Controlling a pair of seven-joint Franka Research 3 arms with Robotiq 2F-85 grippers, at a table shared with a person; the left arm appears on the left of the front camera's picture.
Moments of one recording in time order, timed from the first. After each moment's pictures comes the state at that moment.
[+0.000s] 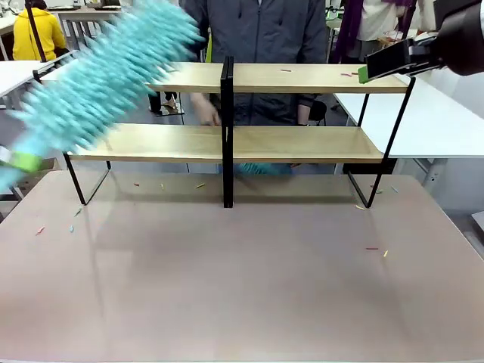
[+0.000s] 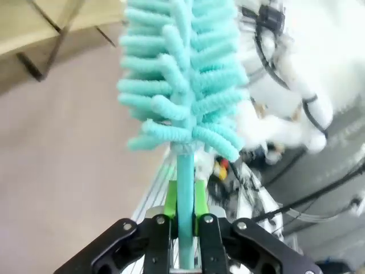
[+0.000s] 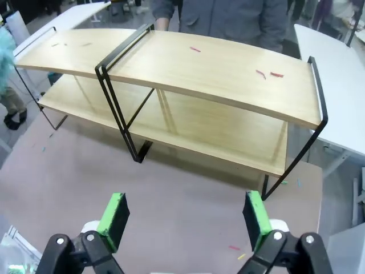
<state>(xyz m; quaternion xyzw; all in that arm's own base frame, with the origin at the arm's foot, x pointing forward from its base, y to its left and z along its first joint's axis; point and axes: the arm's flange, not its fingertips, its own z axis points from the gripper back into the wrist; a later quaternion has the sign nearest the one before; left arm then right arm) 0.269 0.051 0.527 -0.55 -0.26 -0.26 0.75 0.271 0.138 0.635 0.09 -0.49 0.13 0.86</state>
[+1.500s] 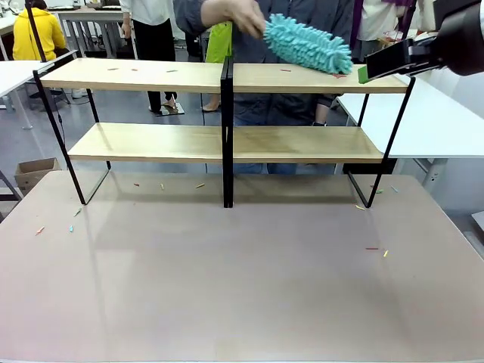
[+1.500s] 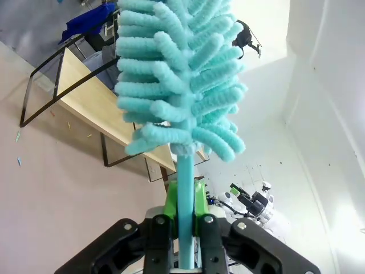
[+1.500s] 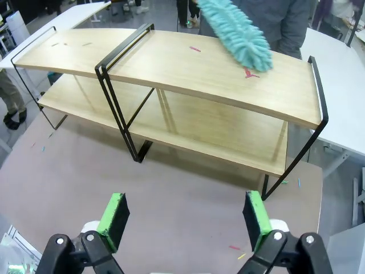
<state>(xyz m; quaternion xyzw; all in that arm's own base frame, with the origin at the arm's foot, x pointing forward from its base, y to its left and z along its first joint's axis) 0.178 0.223 0.551 -0.57 -0.42 0.13 0.69 0.271 0.139 0.636 0.09 -0.49 0.13 0.86</state>
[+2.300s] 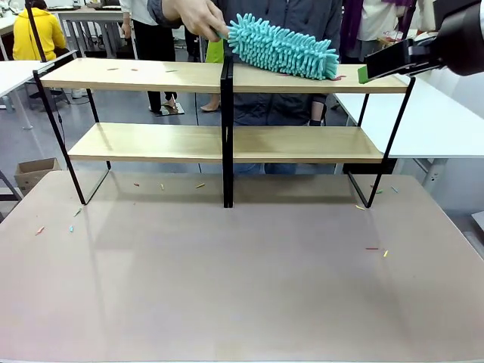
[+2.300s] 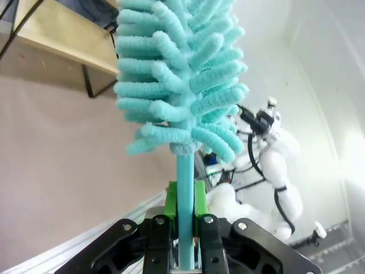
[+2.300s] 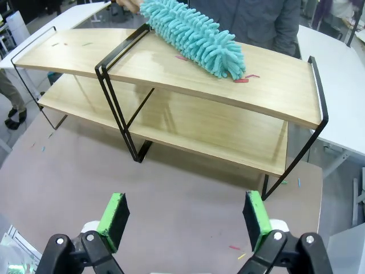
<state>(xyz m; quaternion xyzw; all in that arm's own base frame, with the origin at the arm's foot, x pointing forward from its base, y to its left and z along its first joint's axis) 0.156 0.161 0.558 -0.57 -0.32 -0.02 0.76 0.271 0.139 0.635 0.09 -0.49 0.13 0.86</state>
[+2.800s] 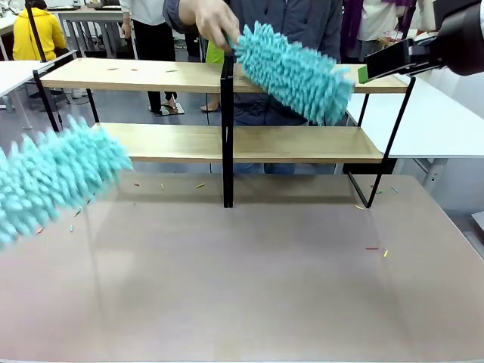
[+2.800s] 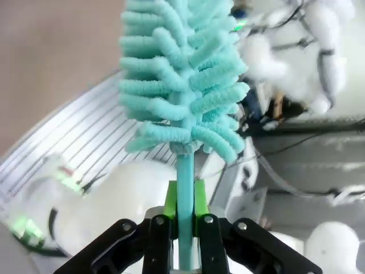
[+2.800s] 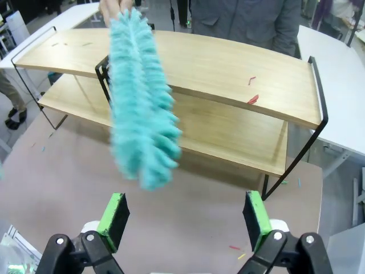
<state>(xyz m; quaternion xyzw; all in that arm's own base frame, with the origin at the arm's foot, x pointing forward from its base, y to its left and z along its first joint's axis) 0.117 0.090 0.521 -0.47 -0.04 -0.22 0.86 0.271 0.139 0.636 0.09 -0.49 0.13 0.86</state>
